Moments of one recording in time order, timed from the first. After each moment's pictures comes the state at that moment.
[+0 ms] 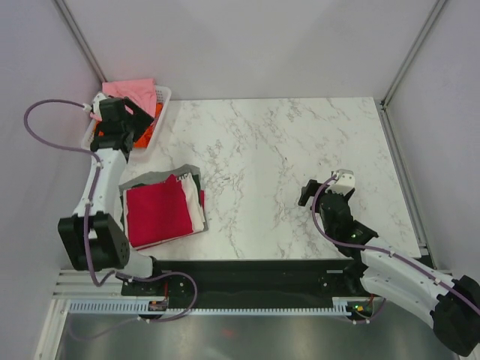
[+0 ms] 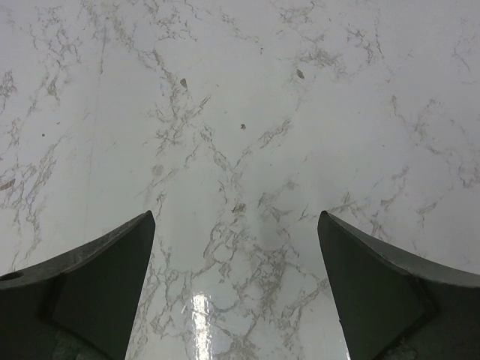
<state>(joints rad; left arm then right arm) 0.08 1.39 1.26 -0.35 -0.12 -0.71 0.66 0.80 0.31 0.10 0.63 0.50</state>
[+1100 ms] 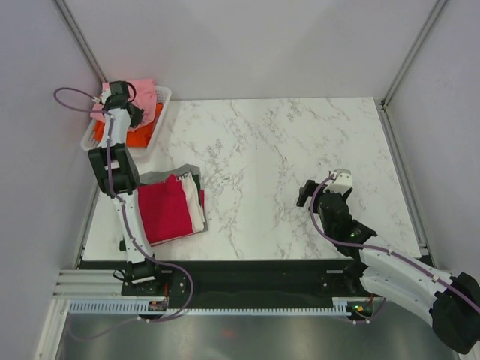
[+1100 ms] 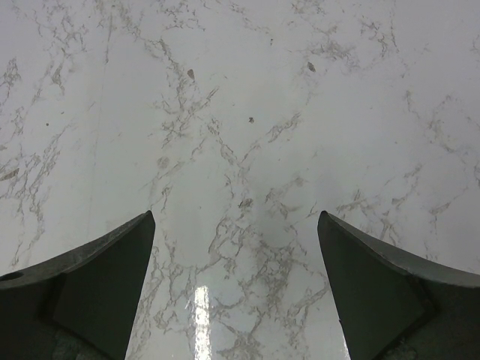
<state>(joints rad) 0.22 2.45 2.25 -0.61 -0.15 -0.78 0.66 0.83 0.31 0.11 0.60 0.50</state>
